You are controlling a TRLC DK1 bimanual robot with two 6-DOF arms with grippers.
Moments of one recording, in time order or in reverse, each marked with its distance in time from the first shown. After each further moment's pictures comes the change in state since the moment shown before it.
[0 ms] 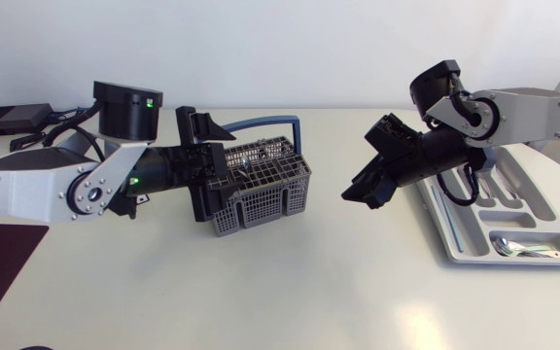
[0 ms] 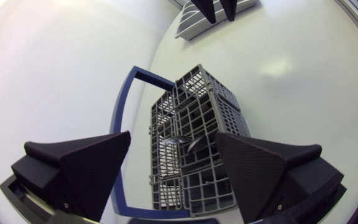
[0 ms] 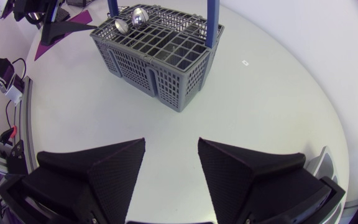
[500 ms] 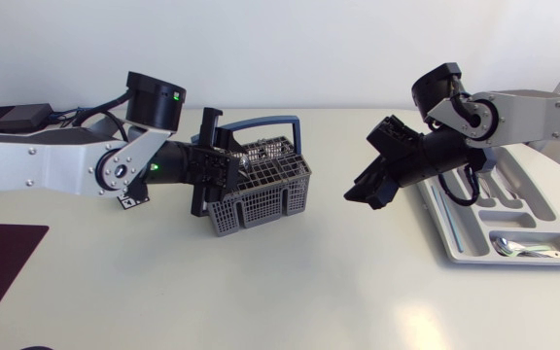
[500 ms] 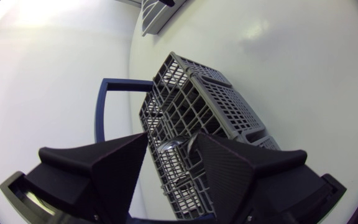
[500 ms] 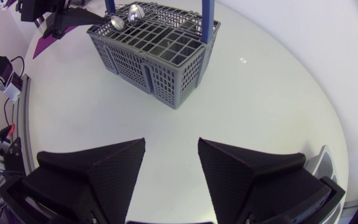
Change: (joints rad) left arm -0.005 0.108 0.127 -0.134 -0.008 0.335; right arm -0.021 0.015 0.000 0.004 -0.002 -0.023
